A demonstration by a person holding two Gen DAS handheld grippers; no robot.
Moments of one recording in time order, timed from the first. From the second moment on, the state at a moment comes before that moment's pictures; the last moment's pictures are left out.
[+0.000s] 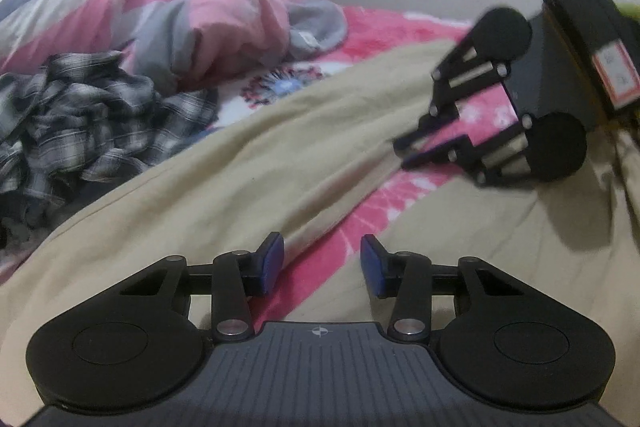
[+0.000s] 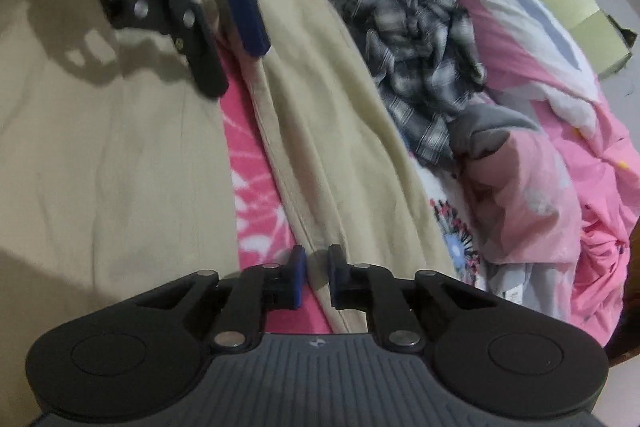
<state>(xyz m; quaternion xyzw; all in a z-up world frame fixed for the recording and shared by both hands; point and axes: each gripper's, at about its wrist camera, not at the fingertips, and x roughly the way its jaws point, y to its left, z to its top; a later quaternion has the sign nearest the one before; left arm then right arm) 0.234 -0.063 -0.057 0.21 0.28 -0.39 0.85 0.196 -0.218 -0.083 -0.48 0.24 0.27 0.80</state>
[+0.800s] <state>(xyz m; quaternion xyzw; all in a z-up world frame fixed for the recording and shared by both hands) 0.262 -0.034 -0.067 0.06 0.38 -0.44 0.81 0.194 -0.269 -0.050 -0.29 0.29 0.34 0.84</state>
